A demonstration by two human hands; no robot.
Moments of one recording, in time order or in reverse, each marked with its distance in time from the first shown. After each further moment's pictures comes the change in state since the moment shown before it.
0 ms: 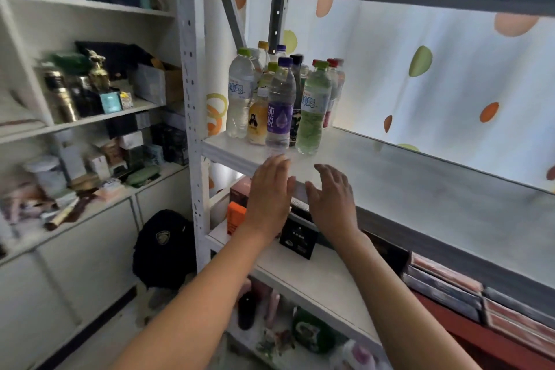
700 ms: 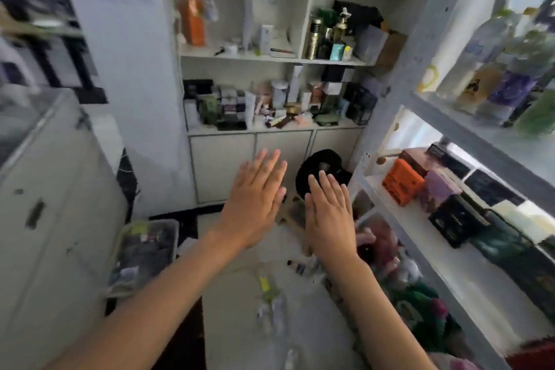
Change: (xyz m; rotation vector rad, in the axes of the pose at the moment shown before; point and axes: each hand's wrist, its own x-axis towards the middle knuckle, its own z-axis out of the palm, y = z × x) left_hand -0.338 0.025 -0.273 0.643 -0.124 -0.509; right_hand -0.289 -0.165 0.053 0.201 -0.392 -0.689
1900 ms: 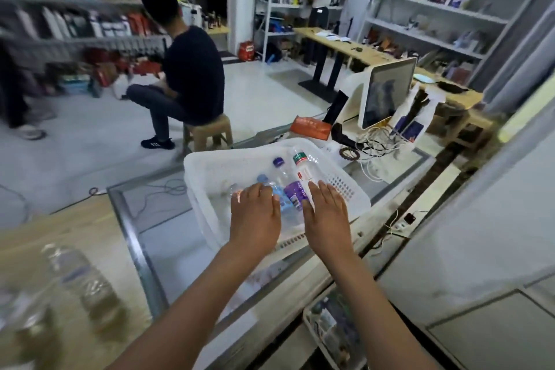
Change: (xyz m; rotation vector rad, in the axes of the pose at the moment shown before) left_hand -0.349 -0.470 -0.283 0.388 0.234 -1.439; right_hand 0.045 -0.688 0.295 0.452 -0.478 -0.923
